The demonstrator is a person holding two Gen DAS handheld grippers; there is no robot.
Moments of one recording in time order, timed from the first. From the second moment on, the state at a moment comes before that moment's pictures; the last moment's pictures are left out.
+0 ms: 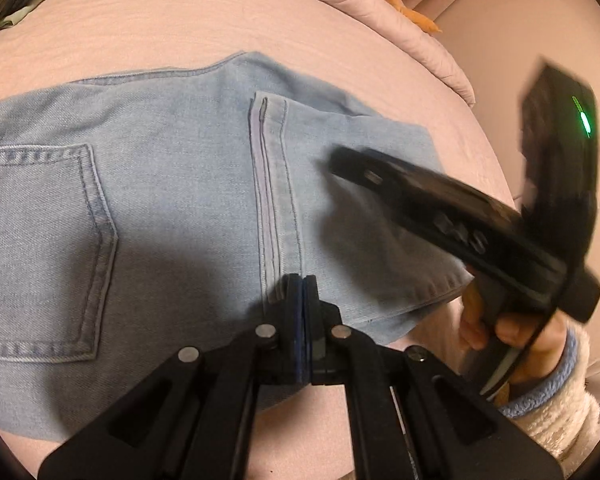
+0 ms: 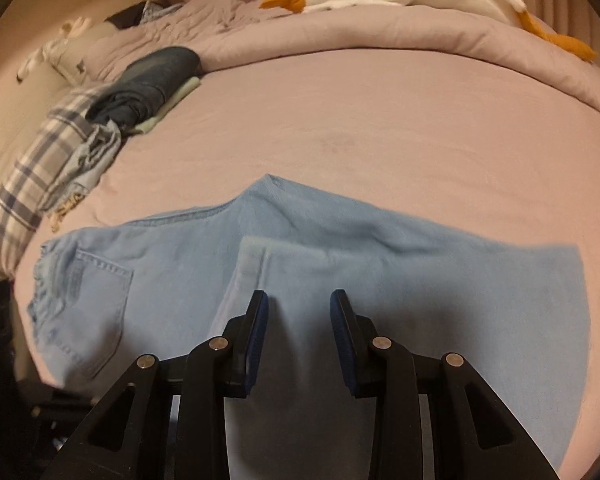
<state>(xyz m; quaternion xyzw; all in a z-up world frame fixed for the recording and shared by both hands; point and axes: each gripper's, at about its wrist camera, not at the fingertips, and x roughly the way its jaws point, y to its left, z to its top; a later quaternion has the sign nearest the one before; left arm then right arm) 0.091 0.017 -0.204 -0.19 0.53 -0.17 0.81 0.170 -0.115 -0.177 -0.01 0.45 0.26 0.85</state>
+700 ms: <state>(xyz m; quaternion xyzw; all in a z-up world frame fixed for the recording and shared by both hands) 0.085 0.020 -0.206 -0.19 0.52 -0.18 0.81 0.075 -0.172 -0.170 -0.11 0.45 0.21 0.86</state>
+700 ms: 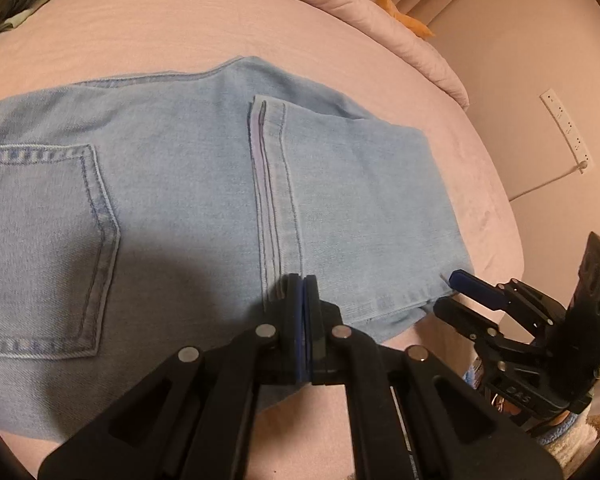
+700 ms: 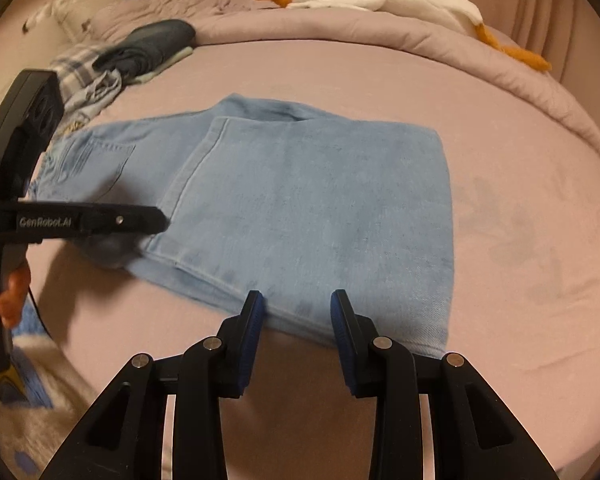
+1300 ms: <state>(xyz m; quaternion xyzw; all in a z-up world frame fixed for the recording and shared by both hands) 0.019 0.076 -0.185 -0.20 0.48 -0.17 0.84 0.100 -0.099 -0.180 -0.13 0.44 0.23 0.86</state>
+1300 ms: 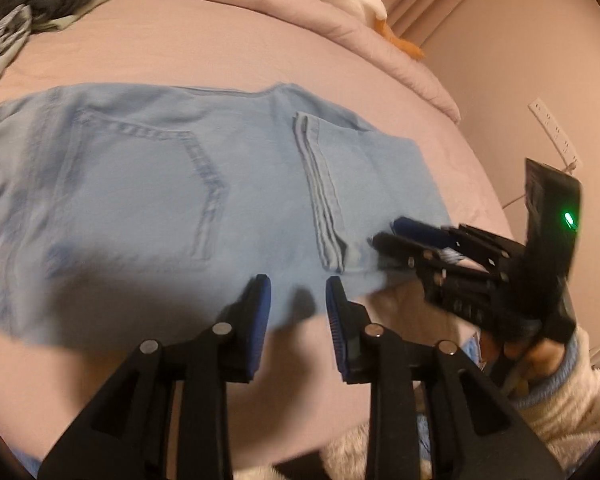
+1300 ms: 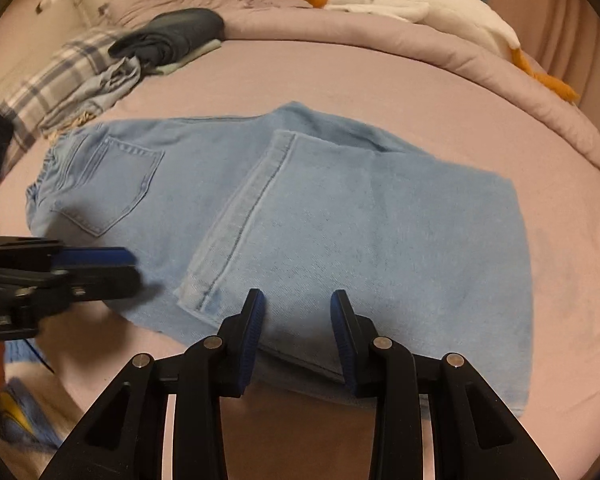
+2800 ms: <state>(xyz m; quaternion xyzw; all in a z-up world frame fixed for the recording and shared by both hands) -0.006 0.225 -0.223 -0.50 0.35 0.02 0.79 0.120 -0.044 -0.180 -0.12 0.44 0.24 0.86</state>
